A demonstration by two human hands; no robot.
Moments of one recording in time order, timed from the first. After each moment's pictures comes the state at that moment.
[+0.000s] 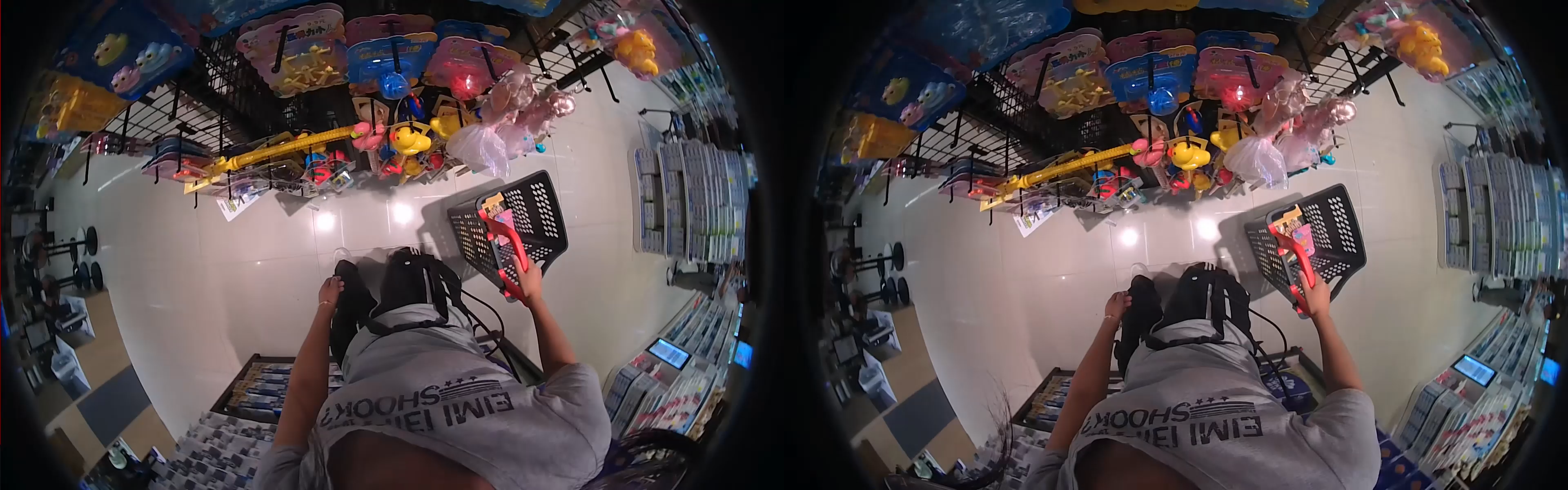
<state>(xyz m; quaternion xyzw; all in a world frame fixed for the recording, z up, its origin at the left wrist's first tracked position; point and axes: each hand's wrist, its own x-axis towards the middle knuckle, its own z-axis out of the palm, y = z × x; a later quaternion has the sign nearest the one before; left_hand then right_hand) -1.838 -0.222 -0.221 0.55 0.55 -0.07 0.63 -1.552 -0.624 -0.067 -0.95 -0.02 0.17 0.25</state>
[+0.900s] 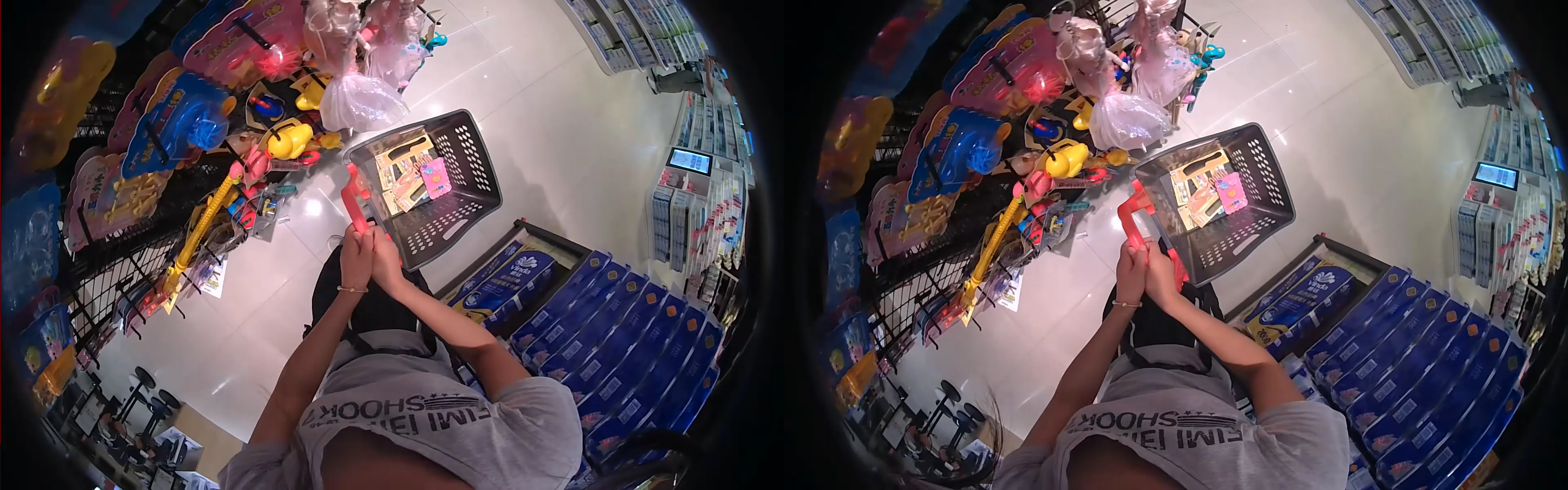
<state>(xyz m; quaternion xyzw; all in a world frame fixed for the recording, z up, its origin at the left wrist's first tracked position) -1.656 -0.302 -0.076 0.78 0.19 -0.10 0.59 -1.656 -0.371 -0.071 -0.82 0.14 0.13 0.55</state>
